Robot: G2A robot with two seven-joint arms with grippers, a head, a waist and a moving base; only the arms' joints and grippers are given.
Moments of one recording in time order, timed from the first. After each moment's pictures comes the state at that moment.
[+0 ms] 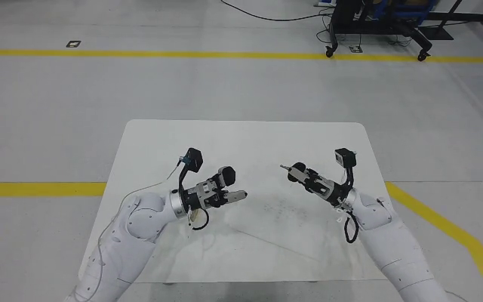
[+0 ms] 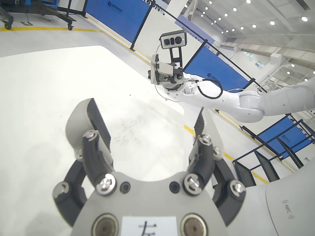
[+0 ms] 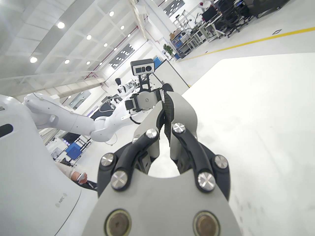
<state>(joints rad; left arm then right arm) 1.28 -1.11 -1.14 -1.57 0.28 -0.77 -0.54 -1.31 -1.09 1.25 -1.30 0.14 -1.01 0.62</state>
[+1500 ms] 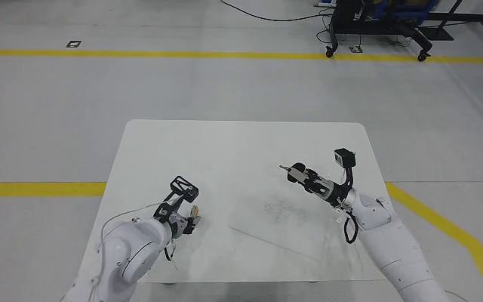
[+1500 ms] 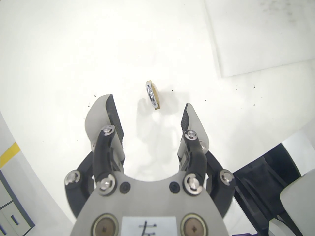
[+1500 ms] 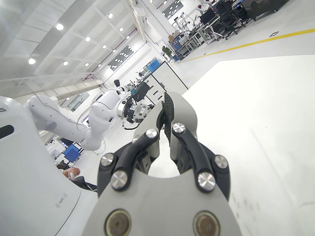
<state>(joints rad) 1.58 -1.05 -1.29 -2.15 1.17 -0.14 -1.16 -1.30 -1.09 1.24 -1.29 0.14 -1.01 0.62</state>
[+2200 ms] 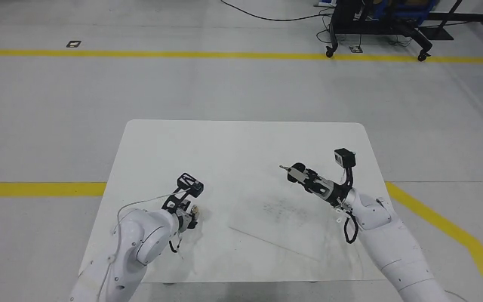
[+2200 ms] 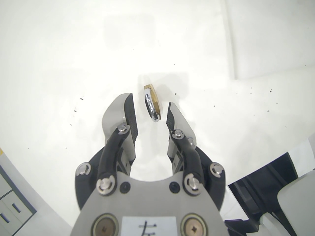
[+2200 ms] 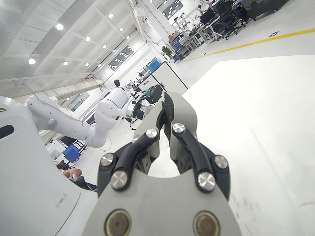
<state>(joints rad) 1.46 -1.07 -1.21 -2.02 1.16 -0.09 -1.24 -1.30 -1.09 1.24 -1.29 0.14 -1.01 0.62</state>
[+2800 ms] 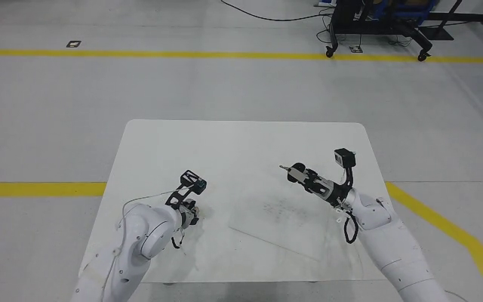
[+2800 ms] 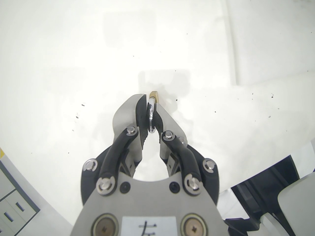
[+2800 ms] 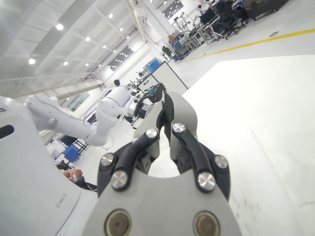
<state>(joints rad) 1.41 -1.07 -1.17 -1.99 1.15 -0.09 -1.26 -1.30 -1.09 1.24 -1.29 0.14 -1.01 0.62</state>
